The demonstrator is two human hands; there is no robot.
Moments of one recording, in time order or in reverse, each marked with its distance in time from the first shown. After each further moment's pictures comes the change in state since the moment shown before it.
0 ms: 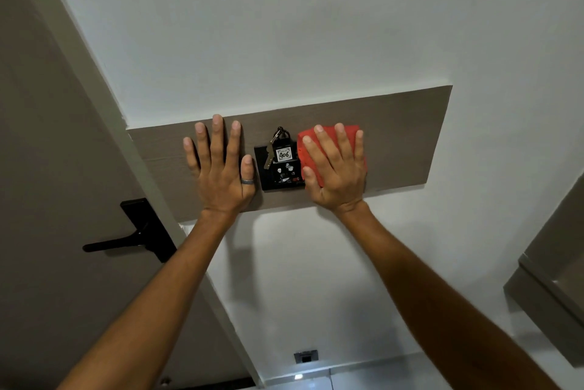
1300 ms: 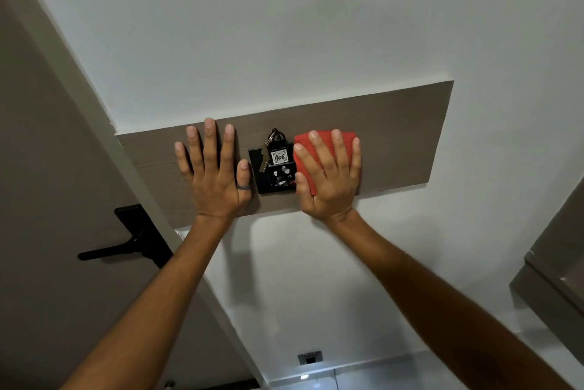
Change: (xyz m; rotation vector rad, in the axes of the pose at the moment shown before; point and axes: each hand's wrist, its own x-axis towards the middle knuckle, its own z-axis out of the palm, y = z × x) left_hand -0.002 -0.004 0.002 0.049 0.032 0.045; right_hand 0.000 -0.011 -0.003 0.079 0.028 0.086
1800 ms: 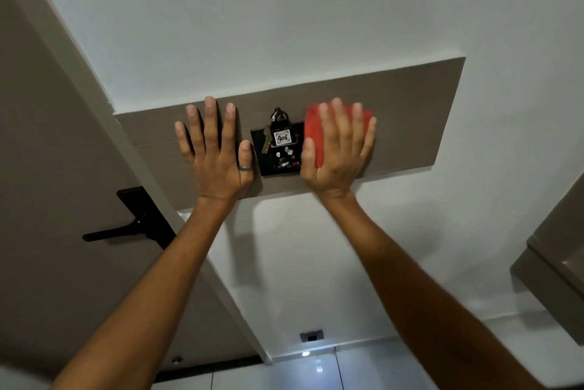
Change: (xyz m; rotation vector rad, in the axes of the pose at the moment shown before) left_hand 0.004 0.003 -0.002 -0.014 0.007 -0.015; right_hand 0.011 -0.010 0.011 -0.130 0.096 0.297
